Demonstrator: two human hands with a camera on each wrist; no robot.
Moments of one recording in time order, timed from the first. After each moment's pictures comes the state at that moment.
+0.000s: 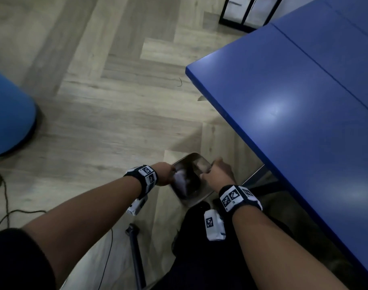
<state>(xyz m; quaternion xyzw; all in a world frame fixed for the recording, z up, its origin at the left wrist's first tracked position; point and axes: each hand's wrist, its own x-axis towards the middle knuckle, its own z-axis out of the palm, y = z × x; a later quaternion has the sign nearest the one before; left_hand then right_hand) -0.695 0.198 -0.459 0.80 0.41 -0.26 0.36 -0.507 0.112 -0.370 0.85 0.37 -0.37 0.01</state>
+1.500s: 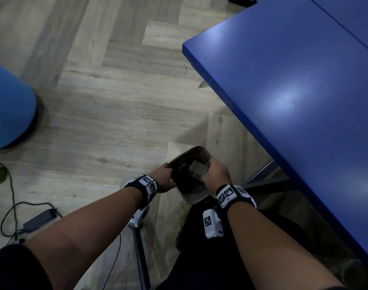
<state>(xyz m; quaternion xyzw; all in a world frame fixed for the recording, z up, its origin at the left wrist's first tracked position) -0.713 0.166 -0.531 0.76 0.48 -0.19 0.39 -0.504 0.106 -0.452 0.83 0.42 -0.37 -0.01</state>
